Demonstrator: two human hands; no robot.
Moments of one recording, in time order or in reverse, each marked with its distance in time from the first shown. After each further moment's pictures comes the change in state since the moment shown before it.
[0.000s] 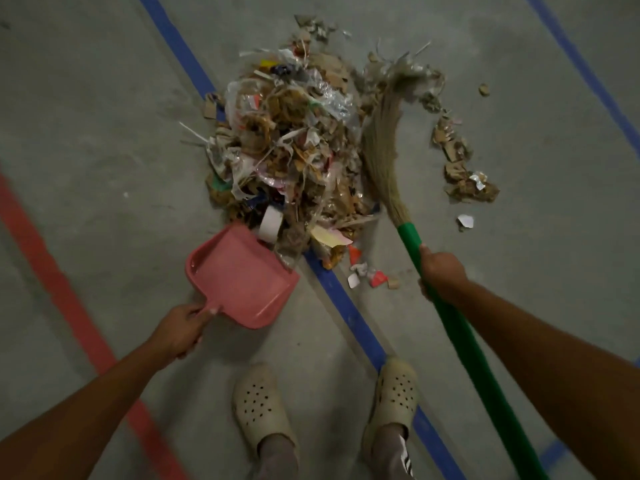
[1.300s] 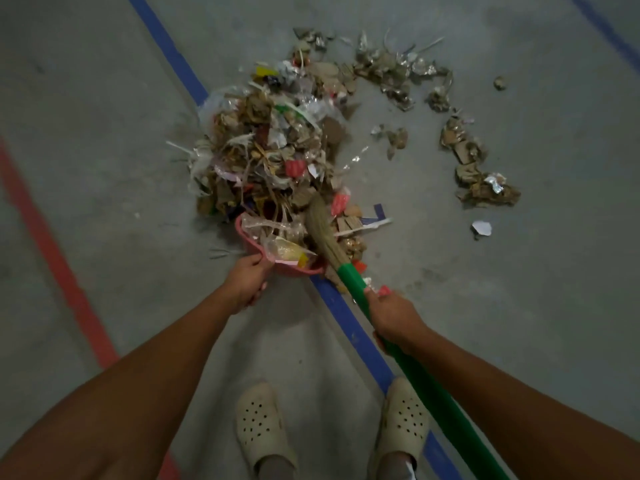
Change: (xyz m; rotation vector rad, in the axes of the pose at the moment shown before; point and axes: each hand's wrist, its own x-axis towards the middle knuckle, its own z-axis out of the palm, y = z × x) left_hand 0.057 0.143 0.084 -0.147 0.029 0.041; right_hand -0.033 0.012 0.045 0.024 -0.400 -0.213
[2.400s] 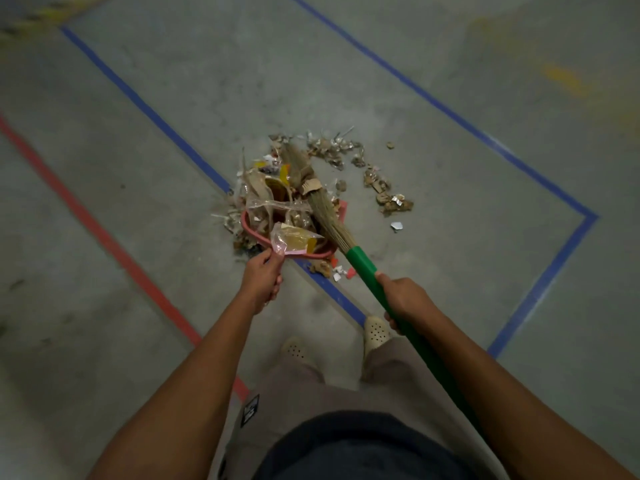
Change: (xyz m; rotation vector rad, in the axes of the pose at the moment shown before) left_hand -0.450 0.181 -0.117 -0.179 -0.072 0.250; right_hand -0.507 -0.065 -0.134 0.265 0.167 0.083
